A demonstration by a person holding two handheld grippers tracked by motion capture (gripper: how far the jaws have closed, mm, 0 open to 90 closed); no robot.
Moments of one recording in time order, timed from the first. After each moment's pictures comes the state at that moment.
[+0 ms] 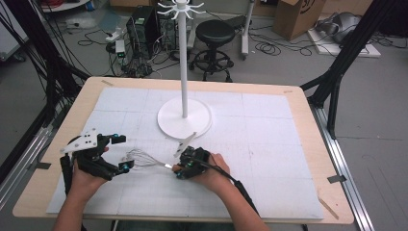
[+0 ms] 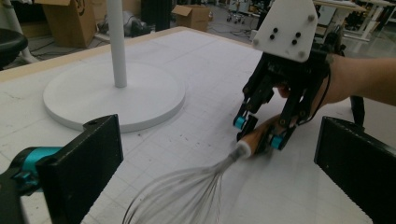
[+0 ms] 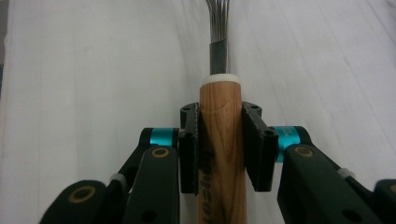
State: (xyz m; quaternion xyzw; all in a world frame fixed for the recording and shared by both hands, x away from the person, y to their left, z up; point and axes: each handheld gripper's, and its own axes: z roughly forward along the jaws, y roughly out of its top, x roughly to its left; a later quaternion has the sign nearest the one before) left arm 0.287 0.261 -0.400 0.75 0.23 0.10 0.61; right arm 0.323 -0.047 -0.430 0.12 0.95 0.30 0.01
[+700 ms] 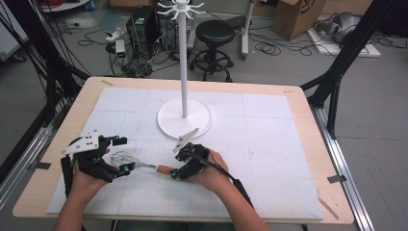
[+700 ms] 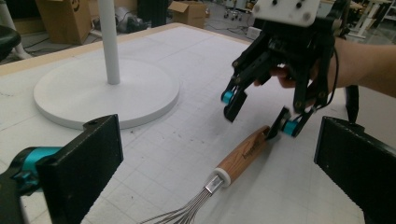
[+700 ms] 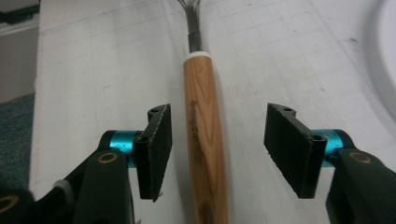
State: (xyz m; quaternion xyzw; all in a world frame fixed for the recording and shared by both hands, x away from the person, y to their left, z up) left arm 0.284 0.258 -0.401 0.76 0.23 0.09 0.60; right arm 0.319 -0.059 -0.409 0.15 0.93 0.35 0.01
